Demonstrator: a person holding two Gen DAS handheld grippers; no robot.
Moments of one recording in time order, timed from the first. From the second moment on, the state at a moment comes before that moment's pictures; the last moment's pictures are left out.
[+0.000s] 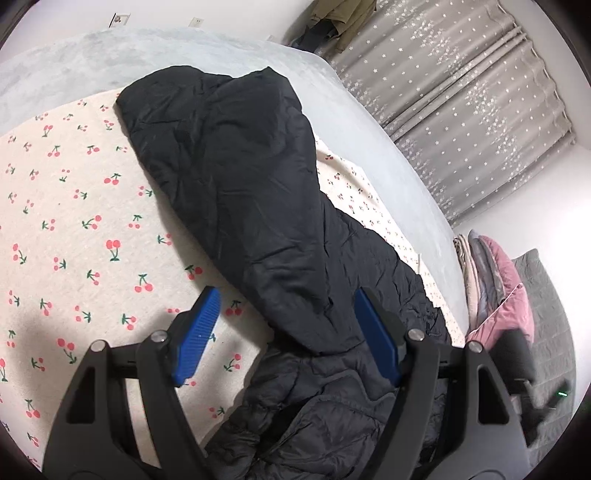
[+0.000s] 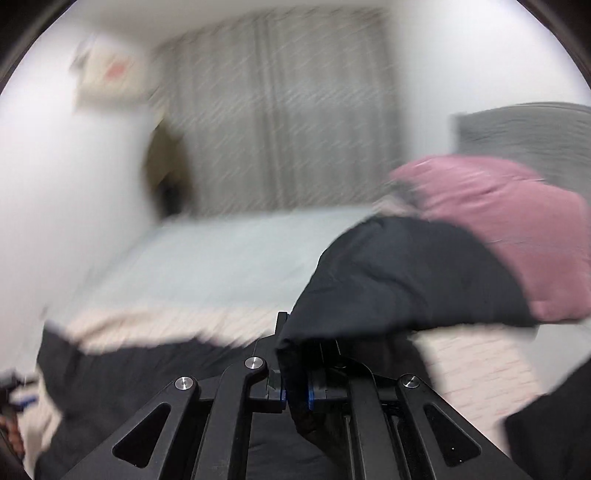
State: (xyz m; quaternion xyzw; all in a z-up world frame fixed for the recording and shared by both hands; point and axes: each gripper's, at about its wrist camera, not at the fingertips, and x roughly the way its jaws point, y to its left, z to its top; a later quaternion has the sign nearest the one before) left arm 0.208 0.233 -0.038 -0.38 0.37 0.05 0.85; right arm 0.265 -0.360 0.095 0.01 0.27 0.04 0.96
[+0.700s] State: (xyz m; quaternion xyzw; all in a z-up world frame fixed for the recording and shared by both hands) left arm 0.210 0.243 -0.043 -0.42 0.37 0.04 0.83; right arm 0.294 -0.230 -0.009 -0.05 0.41 0.16 0.90
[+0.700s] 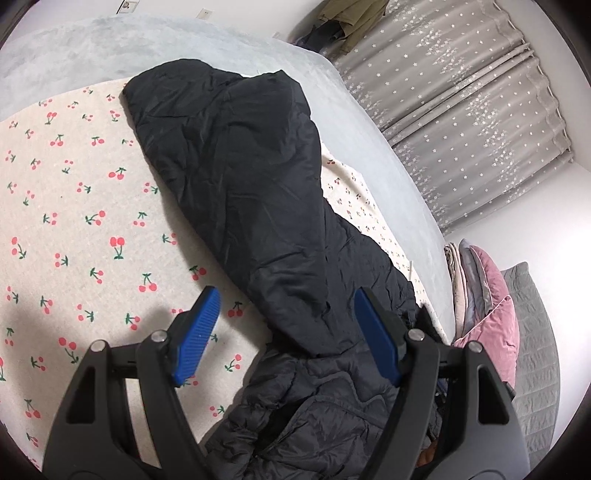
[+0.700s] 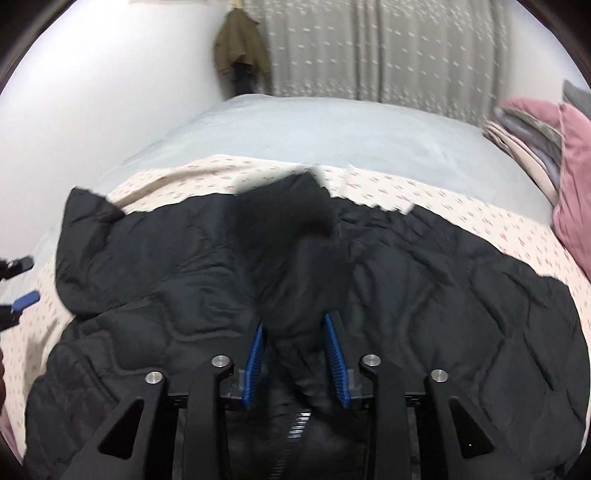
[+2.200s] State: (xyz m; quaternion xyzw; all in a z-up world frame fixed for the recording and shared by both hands) left arm 0.246 0.352 -0.108 -0.55 0.31 0.11 0.77; right arm 0.115 -0.356 0.030 0.06 0.44 0.16 0.88
